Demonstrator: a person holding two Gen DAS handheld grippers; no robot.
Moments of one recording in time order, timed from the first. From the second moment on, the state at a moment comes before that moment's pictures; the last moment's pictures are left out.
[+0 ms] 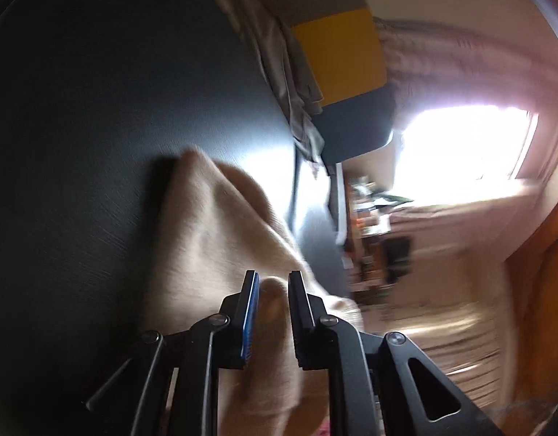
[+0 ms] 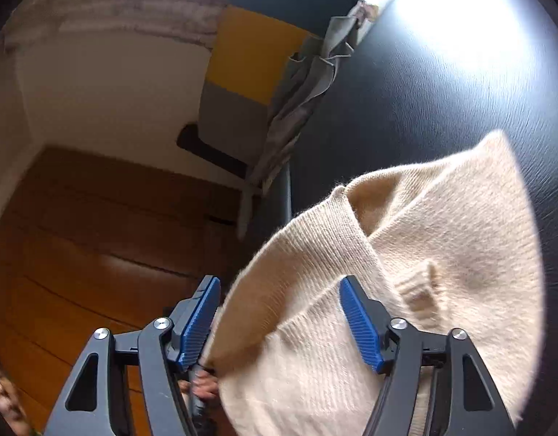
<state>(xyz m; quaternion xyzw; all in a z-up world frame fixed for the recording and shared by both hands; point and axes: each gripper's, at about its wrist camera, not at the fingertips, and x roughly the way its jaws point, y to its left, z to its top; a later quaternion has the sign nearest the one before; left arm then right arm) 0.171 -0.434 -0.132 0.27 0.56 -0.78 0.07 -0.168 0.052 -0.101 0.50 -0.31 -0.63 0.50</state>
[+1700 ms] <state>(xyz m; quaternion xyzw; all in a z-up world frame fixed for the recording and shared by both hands) 0.072 -0.348 -0.076 0.51 -0.07 -0.84 -0.17 -0.165 0.004 -0.095 0.43 0.16 -0.78 0.42</state>
